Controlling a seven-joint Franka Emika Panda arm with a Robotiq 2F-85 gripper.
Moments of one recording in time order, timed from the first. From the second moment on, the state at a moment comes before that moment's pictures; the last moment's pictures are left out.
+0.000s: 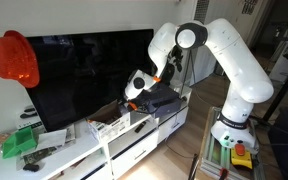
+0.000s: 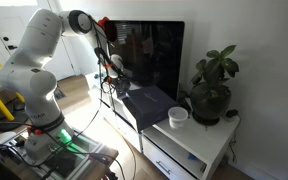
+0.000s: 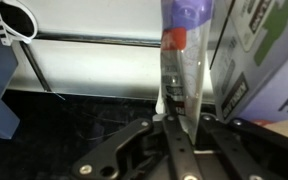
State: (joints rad) arm 0.12 0.77 -0.09 -1.81 -1.91 2.92 2.18
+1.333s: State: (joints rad) arm 0.11 0.79 -0.08 -1.82 -2.14 2.81 2.42
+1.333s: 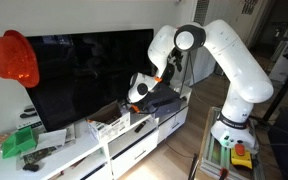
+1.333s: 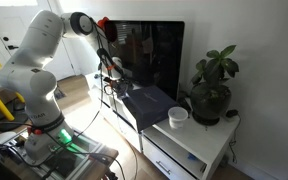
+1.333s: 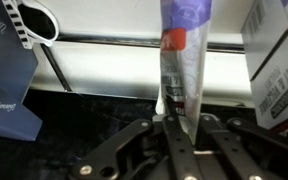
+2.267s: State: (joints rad) arm 0.09 0.81 -0.02 -1.84 -2.38 2.65 2.66
